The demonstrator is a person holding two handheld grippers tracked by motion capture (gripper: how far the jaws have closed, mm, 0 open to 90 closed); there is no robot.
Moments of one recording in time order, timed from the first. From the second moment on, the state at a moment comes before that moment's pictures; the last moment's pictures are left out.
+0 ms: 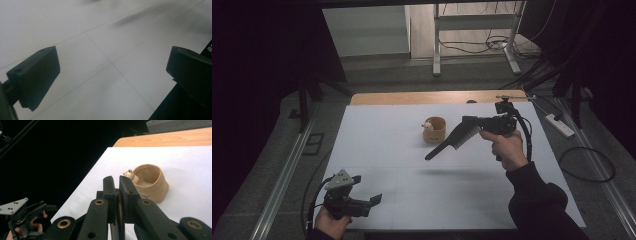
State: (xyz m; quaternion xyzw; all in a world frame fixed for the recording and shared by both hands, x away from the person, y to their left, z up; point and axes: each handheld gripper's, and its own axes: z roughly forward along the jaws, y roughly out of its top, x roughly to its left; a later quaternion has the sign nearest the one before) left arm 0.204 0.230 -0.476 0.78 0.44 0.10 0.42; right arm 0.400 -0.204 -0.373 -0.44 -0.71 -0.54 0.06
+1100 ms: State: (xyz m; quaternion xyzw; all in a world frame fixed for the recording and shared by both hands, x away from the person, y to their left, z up) left arm 0.194 0.243 -0.475 0.78 0.46 0.13 0.39; right arm 0.429 -0.214 -0.345 -0.47 -0.70 -0.54 0.01
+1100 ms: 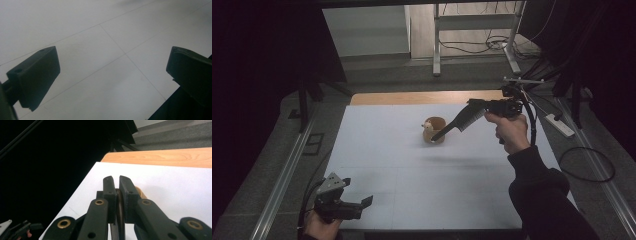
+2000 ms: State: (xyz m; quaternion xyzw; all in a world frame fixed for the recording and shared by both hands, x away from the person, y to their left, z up) left arm 0.196 0.244 -0.476 0.79 0.46 0.12 0.39; right arm 0.458 -0.219 -0.328 -0.50 -0.68 -0.54 -0.04
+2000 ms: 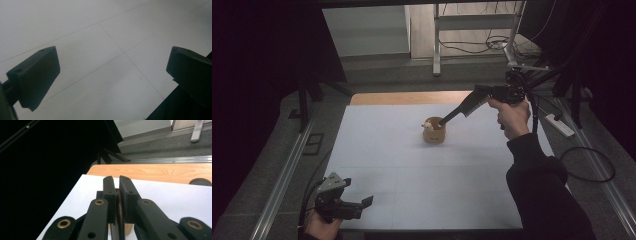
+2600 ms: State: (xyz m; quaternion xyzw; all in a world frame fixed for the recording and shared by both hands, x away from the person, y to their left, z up) left arm 0.196 0.244 -0.476 0.78 0.46 0.12 0.39; right arm 0.476 -0.197 -0.347 -0.51 -0.68 -0.52 -0.05
